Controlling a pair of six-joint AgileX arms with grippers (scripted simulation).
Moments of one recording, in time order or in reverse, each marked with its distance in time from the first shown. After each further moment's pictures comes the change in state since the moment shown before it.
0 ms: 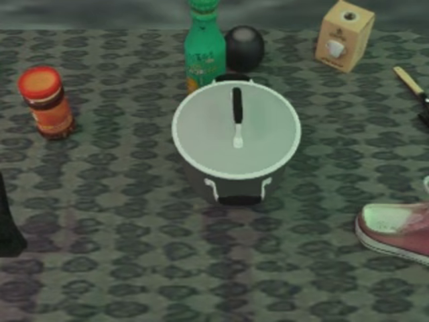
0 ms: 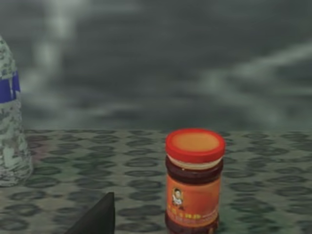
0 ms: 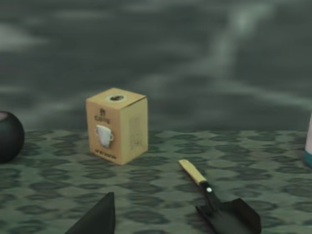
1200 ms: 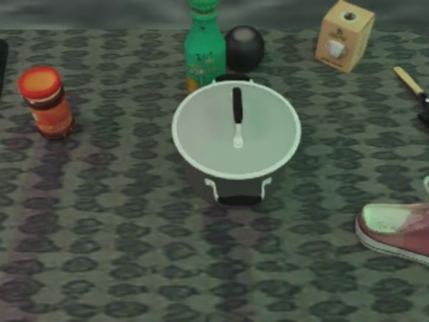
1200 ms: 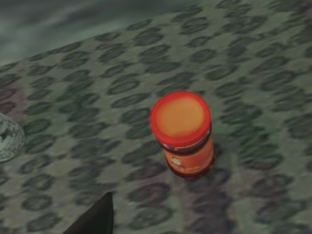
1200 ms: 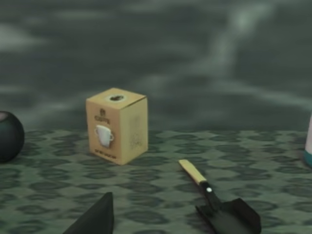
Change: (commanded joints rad) left arm -0.040 1.079 1.147 -0.704 0.056 0.289; right arm 0.000 0.000 0.000 0.000 0.000 0.000
